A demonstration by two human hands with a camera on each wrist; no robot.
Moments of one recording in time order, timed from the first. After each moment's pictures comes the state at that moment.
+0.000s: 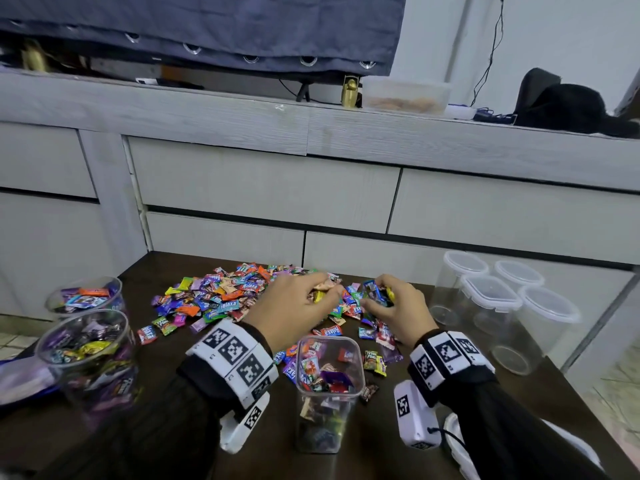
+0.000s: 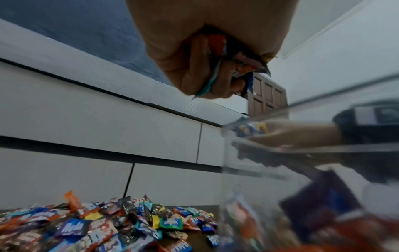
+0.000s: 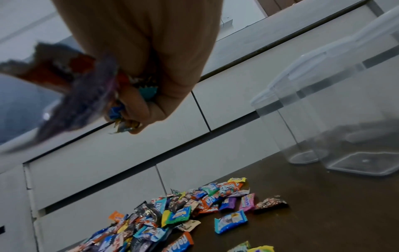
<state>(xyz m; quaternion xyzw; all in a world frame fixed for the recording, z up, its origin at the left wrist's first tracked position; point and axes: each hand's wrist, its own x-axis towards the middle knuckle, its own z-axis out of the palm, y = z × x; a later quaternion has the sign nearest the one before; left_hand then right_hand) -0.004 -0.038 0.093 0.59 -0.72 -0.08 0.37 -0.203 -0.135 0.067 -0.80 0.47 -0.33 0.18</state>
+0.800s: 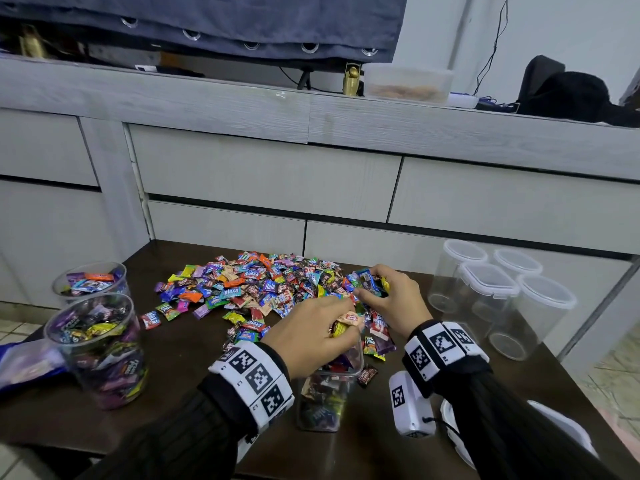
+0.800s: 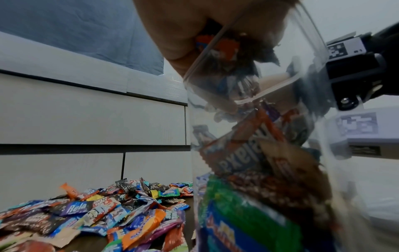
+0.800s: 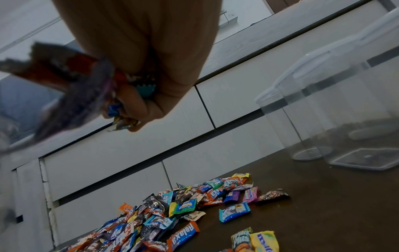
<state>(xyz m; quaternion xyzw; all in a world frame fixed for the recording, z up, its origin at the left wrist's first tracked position) -0.032 -0.016 0.061 0.53 -0.79 -0.10 0.31 -0.197 -0.114 0.072 -0.80 0.46 -0.33 0.20</state>
